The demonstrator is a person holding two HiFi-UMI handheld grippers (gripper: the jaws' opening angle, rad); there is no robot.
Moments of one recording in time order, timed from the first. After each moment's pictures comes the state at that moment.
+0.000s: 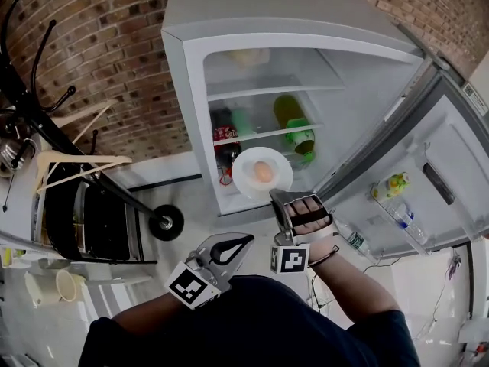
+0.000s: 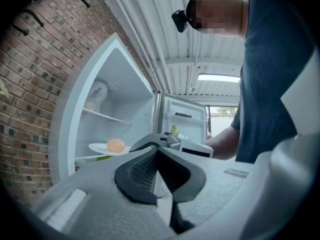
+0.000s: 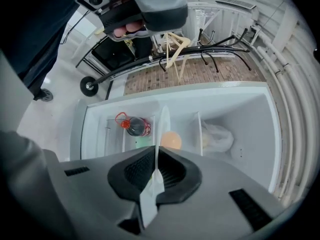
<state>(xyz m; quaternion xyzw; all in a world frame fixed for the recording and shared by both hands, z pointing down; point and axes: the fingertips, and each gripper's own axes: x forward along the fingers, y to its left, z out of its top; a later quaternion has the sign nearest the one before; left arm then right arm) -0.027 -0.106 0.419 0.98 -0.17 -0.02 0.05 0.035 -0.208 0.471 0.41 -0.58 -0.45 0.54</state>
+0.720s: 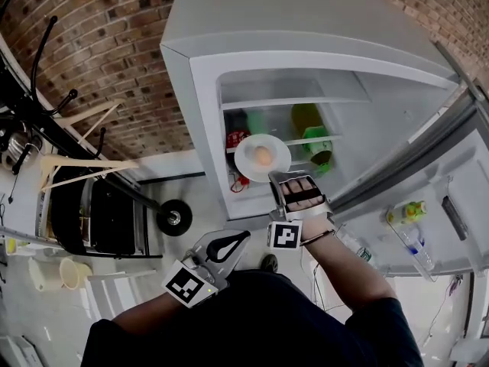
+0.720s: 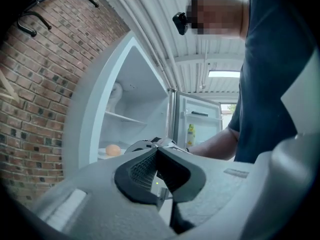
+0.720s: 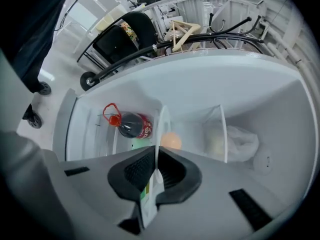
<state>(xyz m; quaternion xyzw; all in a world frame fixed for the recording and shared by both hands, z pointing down) -0.041 -0.168 0.422 0.97 -0.22 -0.01 0.06 0.026 -0.318 0.500 0.38 -0.58 -0.46 0.55</state>
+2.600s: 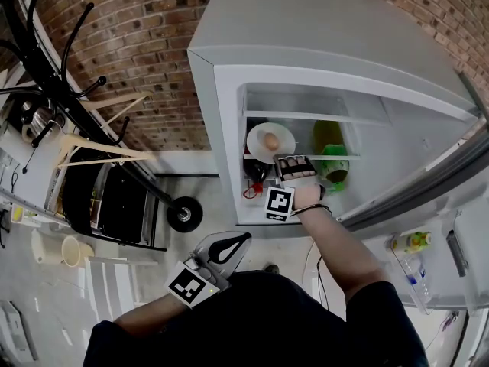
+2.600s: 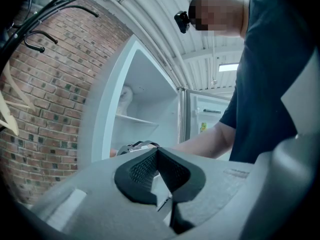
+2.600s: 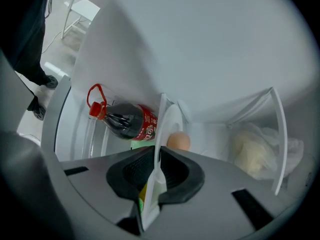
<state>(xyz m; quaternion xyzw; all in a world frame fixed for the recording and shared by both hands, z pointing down) -0.047 -0.178 0.421 0.95 -0.31 -0.01 0.05 0.016 -0.423 0.557 0.31 -0.60 -0.43 0.60</state>
